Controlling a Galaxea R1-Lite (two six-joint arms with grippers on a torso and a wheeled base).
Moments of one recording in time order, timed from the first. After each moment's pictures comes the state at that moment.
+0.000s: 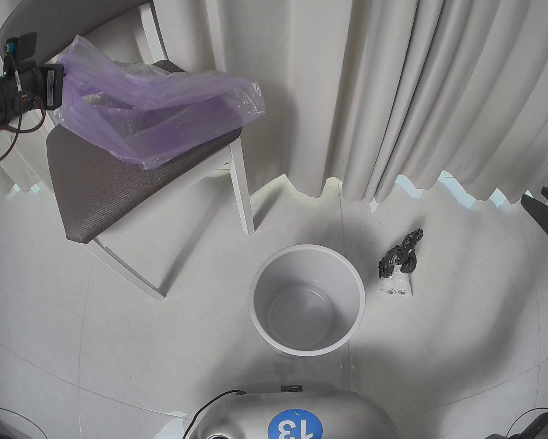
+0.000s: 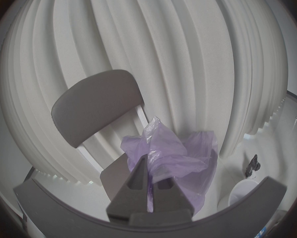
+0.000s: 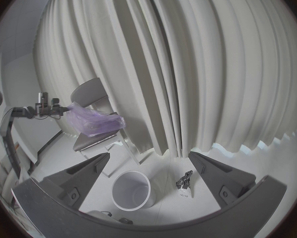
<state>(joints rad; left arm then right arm) -0.14 1.44 -1.43 -0.07 0.10 0.31 0.19 0.95 -0.57 -0.41 0.15 0.14</state>
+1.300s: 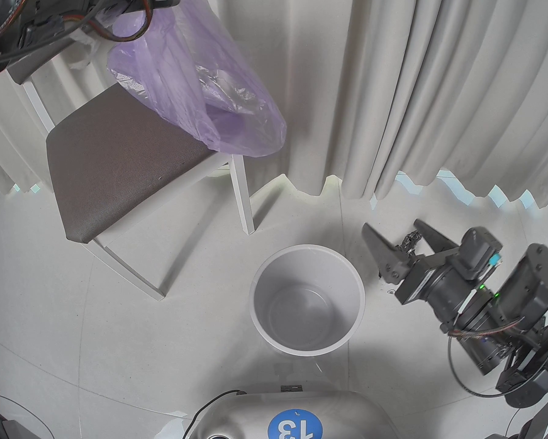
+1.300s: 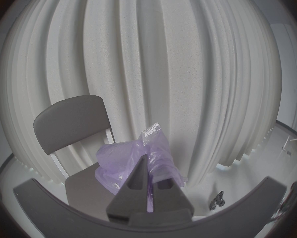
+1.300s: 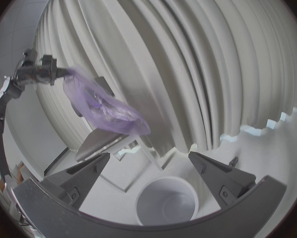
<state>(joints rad) -0.78 1.58 -1.76 -0.03 0.59 0.25 0.79 1.76 -0.32 -1.55 -0.36 0.24</state>
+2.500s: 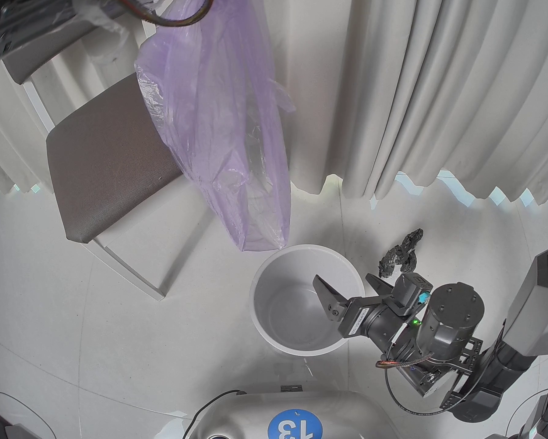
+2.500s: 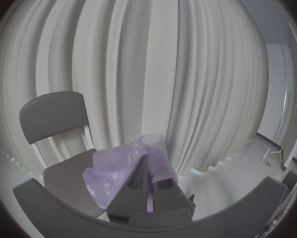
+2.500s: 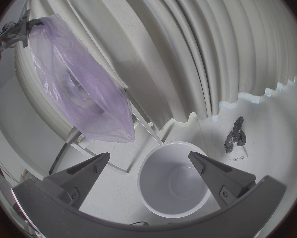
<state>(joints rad) -1.00 1.58 -1.74 -0.06 0.65 0.21 0.83 2.03 -0.40 -1.55 -0.42 0.44</state>
